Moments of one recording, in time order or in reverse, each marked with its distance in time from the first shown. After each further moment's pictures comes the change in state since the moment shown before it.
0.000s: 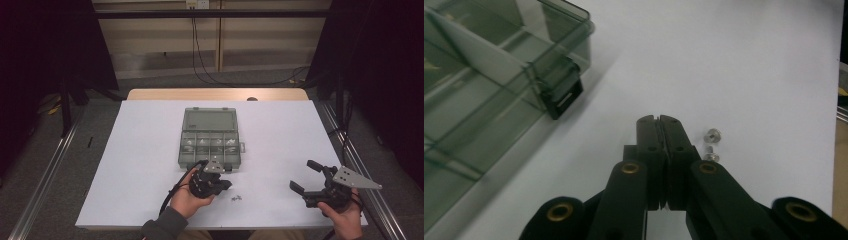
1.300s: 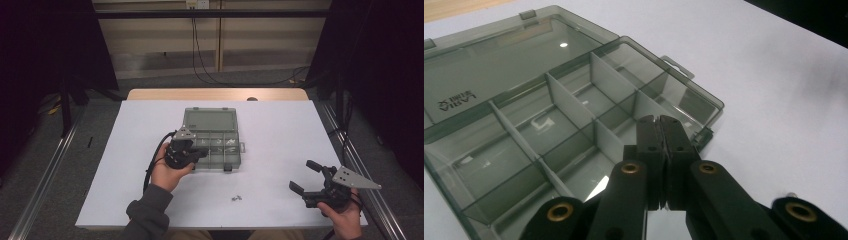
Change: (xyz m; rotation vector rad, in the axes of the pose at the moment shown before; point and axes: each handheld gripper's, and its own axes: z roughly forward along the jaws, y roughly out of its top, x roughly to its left) left arm 0.064 0.024 -0.063 -0.146 0.177 -0.150; right arm 0.000 -0.002 0.001 -0.004 0.011 0.002
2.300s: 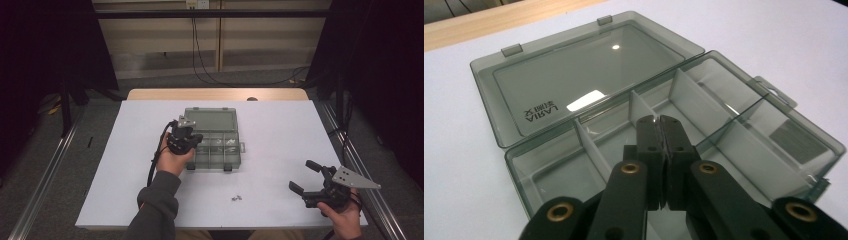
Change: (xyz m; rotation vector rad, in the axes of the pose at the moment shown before) left arm 0.031 0.012 0.029 0.007 0.196 -0.051; right arm 0.000 0.000 0.001 -0.003 0.008 0.002
